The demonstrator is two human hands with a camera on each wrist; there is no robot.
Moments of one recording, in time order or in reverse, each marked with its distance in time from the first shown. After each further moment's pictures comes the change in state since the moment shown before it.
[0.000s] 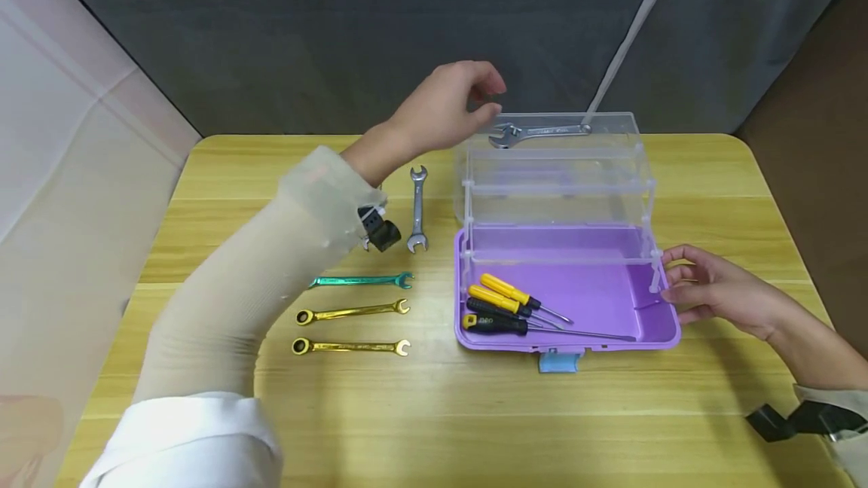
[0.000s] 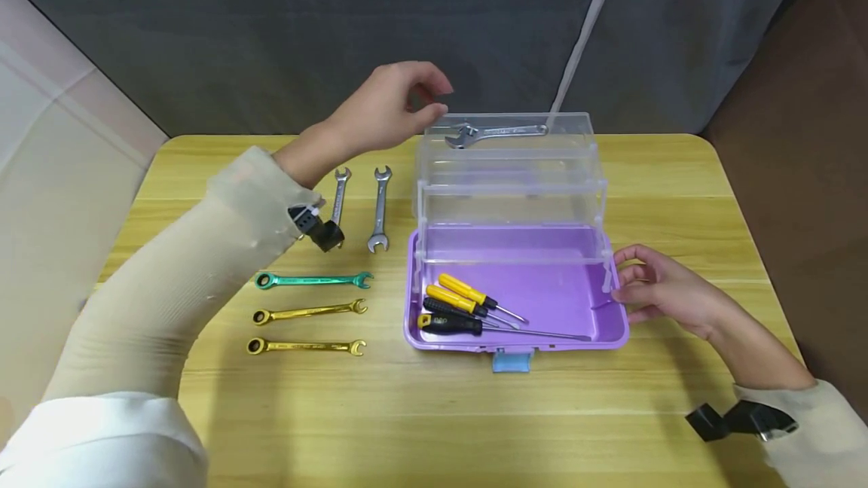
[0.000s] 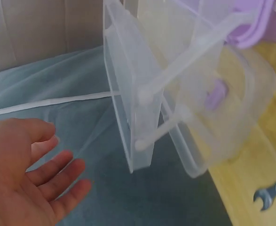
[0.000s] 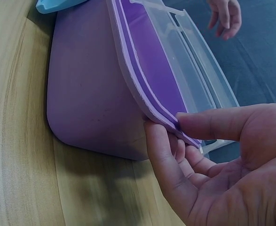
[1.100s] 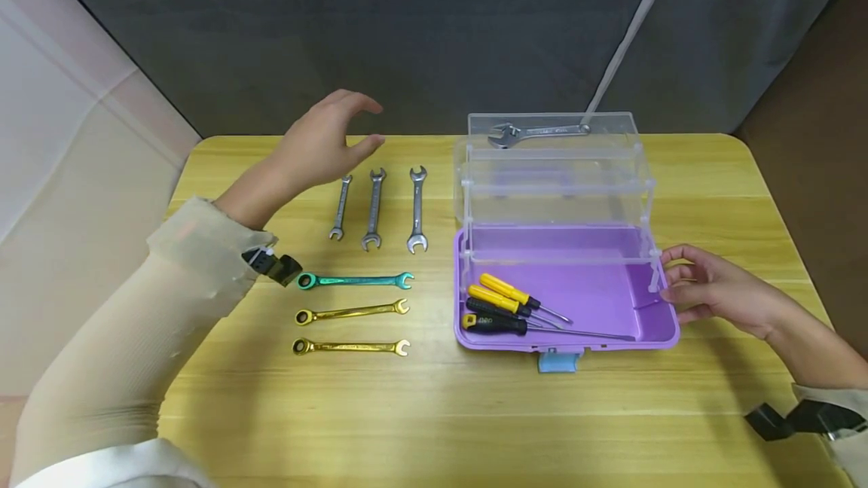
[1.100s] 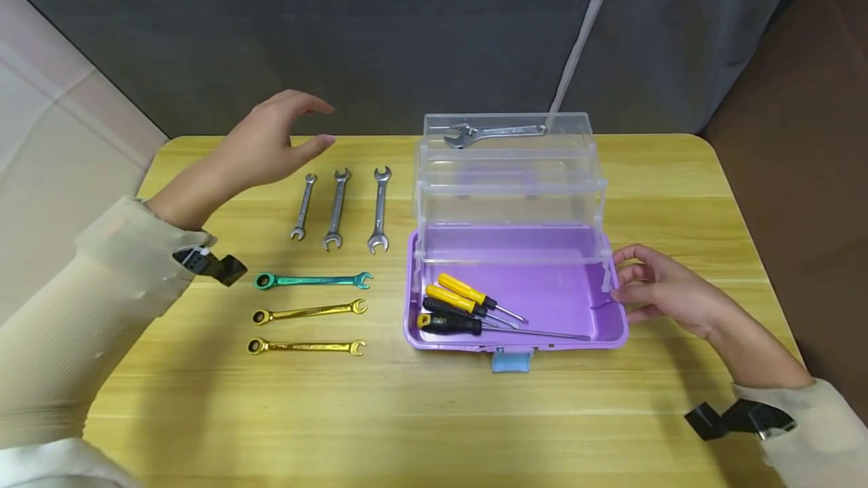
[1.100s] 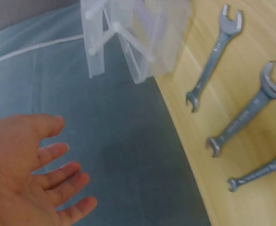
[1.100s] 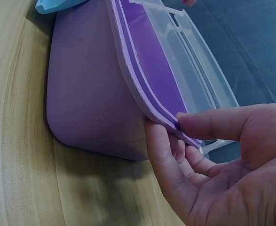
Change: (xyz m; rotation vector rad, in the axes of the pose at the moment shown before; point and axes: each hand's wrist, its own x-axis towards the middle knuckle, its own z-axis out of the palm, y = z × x) left_hand -0.098 -0.071 -0.038 0.163 0.013 -0.232; right_hand 0.001 -0.002 0.000 -0.009 0.003 0.008
